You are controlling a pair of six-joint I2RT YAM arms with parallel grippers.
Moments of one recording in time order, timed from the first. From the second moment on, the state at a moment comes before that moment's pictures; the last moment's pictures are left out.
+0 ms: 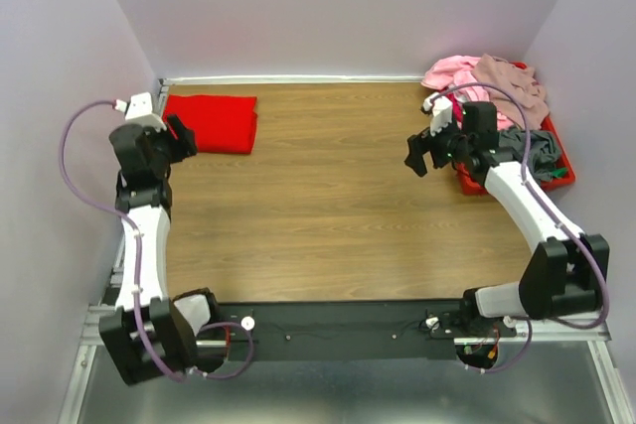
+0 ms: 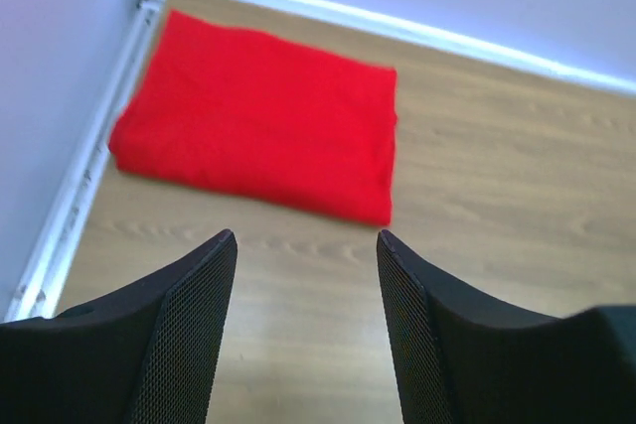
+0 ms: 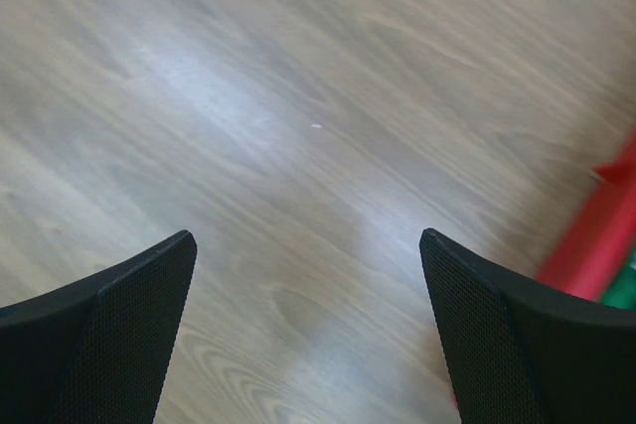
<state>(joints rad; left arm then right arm) 0.29 1.13 0.93 -0.05 0.24 -0.18 0.13 1.40 1.07 -0.37 -0.45 -0.38</state>
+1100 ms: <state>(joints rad) -0.22 0.74 0.67 0.04 -0.04 0.01 0.10 1.14 0.87 -0.12 0.21 -0.05</state>
